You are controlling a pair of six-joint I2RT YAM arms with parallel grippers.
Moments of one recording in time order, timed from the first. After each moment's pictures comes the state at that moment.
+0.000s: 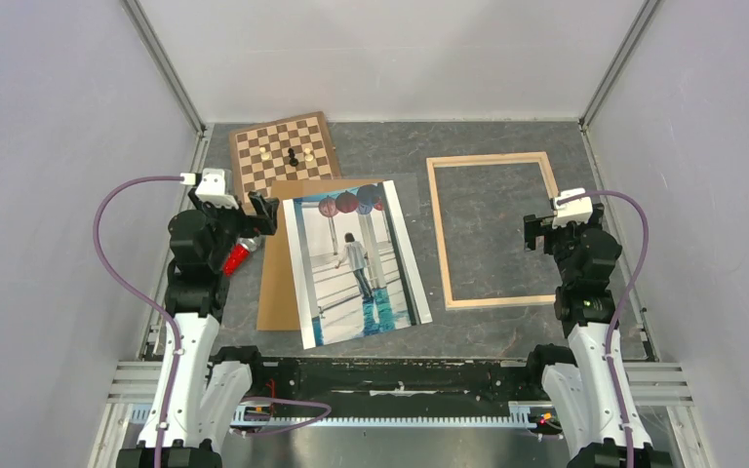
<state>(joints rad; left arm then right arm) 0.04 0.71 0.69 -0.10 0.23 -0.08 -0.12 0.66 0.44 0.05 -0.11 -0.28</state>
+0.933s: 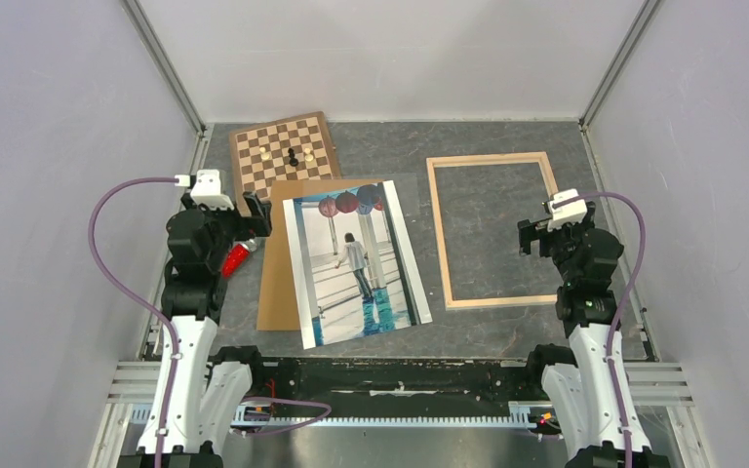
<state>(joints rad) 0.05 0.70 0.72 -0.21 0.13 -0.09 -0.14 0.64 0.45 0.00 -0.24 -0.30</state>
